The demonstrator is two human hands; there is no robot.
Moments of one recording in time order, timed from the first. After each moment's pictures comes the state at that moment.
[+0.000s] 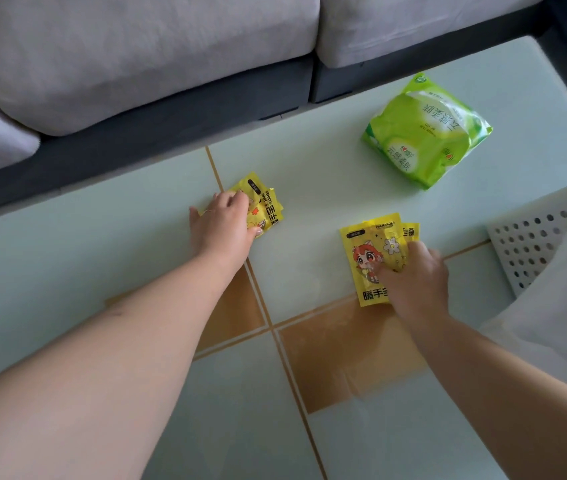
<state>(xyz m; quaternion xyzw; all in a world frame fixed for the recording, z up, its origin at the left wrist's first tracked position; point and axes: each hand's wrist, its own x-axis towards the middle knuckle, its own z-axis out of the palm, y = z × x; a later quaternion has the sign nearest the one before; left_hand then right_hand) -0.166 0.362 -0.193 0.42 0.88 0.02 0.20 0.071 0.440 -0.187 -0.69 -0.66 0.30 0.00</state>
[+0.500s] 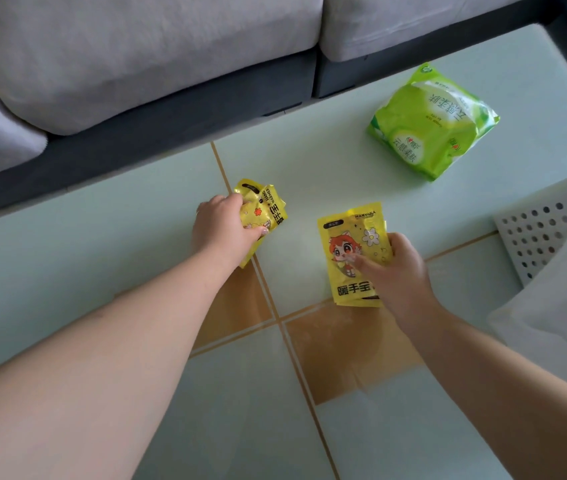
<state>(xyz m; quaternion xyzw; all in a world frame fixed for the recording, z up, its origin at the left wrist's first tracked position) -0.170 0.354 -0.187 0.37 0.90 0.10 0.22 0.048 0.420 -0.171 -0.63 -0.55 0.54 0.09</state>
